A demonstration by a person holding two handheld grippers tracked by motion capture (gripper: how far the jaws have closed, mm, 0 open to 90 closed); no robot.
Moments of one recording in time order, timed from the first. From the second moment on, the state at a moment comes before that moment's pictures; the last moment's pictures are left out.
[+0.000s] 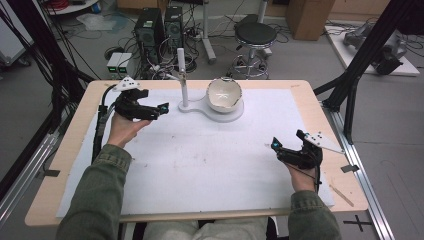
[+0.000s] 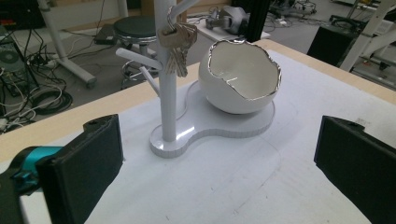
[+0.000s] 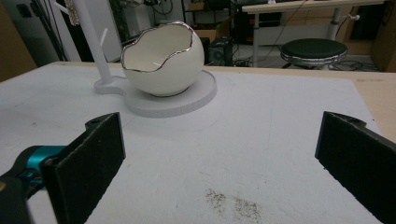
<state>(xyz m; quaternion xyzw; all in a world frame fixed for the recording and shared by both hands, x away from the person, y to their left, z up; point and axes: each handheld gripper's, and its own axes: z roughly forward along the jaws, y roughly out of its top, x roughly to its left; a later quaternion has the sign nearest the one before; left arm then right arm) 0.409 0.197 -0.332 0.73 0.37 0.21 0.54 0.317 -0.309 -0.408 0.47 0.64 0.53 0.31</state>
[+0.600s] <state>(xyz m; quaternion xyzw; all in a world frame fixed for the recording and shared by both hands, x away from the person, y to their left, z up) 0.382 0.219 -0.349 0.72 0.38 0.24 0.52 0.317 -0.308 -0.408 0.46 0.64 0.53 0.31</state>
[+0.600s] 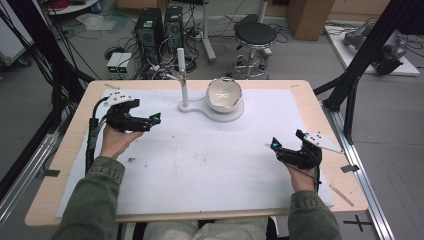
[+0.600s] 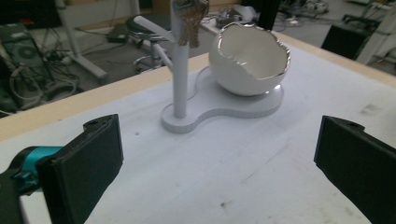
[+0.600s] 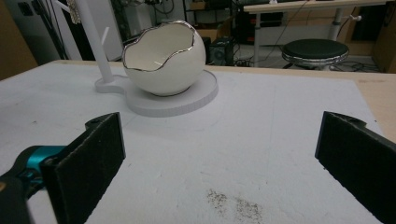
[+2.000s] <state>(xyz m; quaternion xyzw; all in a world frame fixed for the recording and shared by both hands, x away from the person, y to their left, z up) 0.317 0.296 -0.391 0.65 0.45 0.31 0.53 0.318 -0.307 -0.408 0.46 0.64 0.53 0.30</state>
